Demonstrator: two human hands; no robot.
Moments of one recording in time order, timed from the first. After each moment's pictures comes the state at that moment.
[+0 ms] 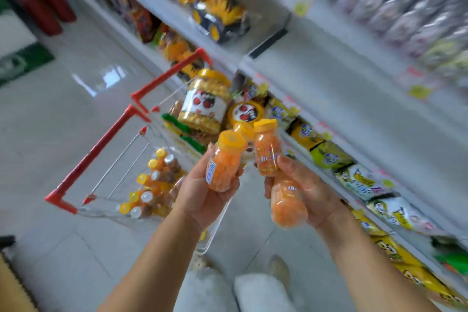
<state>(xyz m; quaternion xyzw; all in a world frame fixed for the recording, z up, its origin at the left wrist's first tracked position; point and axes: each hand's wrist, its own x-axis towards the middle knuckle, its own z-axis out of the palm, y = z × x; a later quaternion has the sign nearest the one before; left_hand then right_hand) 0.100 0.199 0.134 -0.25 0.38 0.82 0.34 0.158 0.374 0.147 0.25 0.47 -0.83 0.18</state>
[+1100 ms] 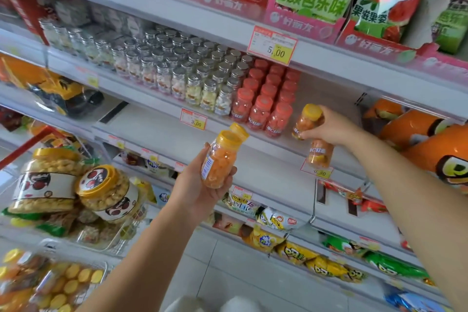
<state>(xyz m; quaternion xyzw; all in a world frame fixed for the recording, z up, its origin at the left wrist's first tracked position) 0.214 0.540 0.245 -0.08 0.40 0.77 0.49 0.307 0.840 0.277 0.41 0.86 -0.30 -0.02</state>
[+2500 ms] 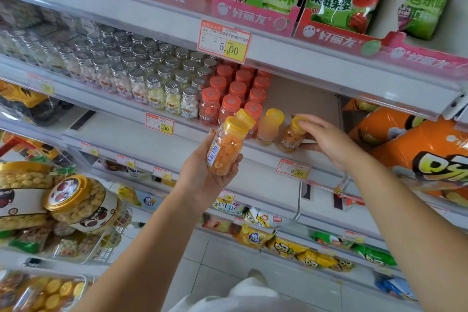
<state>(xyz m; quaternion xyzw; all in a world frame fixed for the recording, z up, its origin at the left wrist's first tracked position) 0.228 0.622 0.257 -0.03 0.41 0.75 0.51 0.353 0.852 0.263 0.38 0.74 -0.54 -0.11</state>
